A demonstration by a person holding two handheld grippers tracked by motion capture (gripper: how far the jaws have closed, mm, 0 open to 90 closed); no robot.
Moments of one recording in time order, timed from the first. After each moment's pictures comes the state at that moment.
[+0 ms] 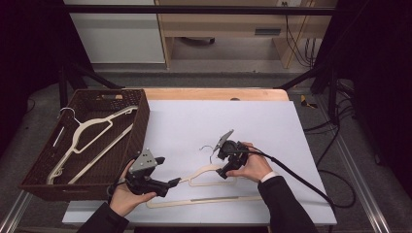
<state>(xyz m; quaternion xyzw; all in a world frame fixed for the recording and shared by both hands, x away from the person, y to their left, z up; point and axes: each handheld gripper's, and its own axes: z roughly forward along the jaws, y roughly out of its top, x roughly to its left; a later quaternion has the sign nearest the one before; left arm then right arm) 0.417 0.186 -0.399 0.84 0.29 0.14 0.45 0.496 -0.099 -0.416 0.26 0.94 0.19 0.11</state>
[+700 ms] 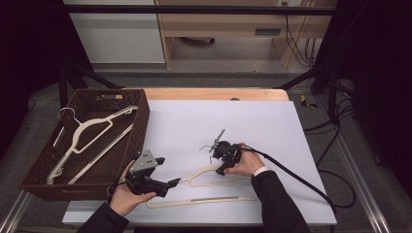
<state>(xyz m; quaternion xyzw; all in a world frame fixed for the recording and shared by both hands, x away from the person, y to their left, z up) 0.419 0.187 -0.403 0.84 0.29 0.13 0.45 0.524 -0.088 -0.449 0.23 0.96 0.14 0.05</state>
